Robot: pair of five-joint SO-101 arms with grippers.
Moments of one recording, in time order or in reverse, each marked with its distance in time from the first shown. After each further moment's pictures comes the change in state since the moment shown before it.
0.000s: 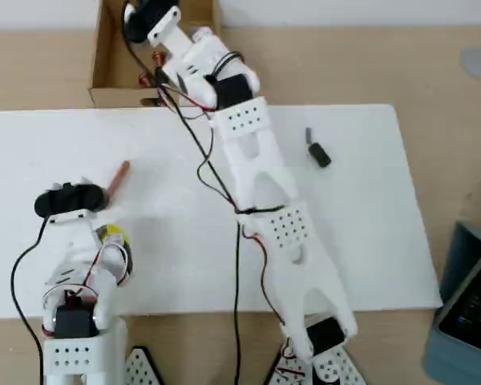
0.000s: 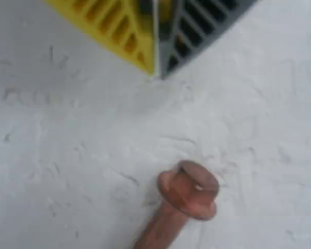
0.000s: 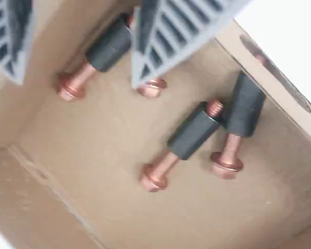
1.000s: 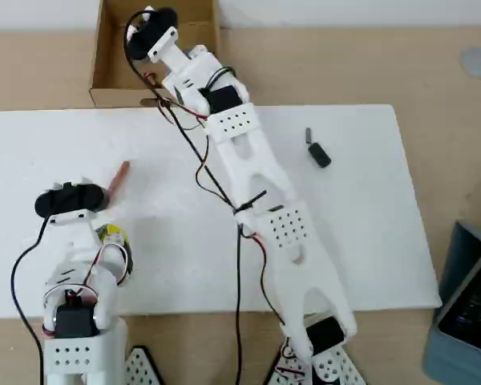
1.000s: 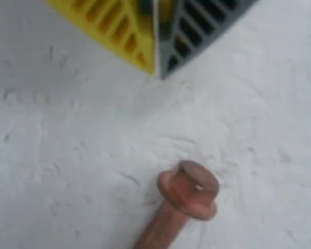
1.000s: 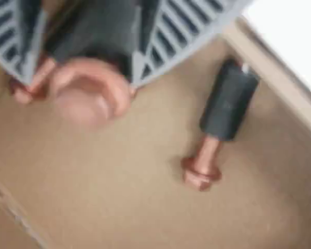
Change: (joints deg) left arm 0.0 0.0 0.0 0.0 0.0; right arm -0.6 0.1 20.7 -19.8 -0.1
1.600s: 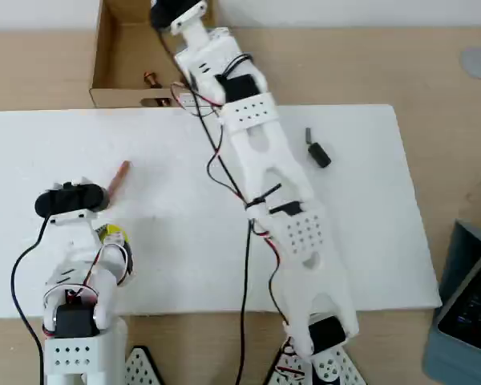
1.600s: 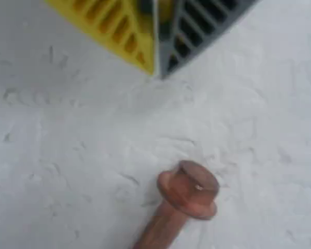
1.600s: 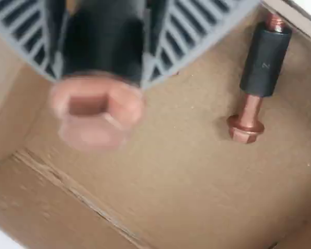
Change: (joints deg) left arm 0.0 0.0 0.0 0.0 0.0; right arm 2.3 -9.1 9.6 -5.6 -7.2
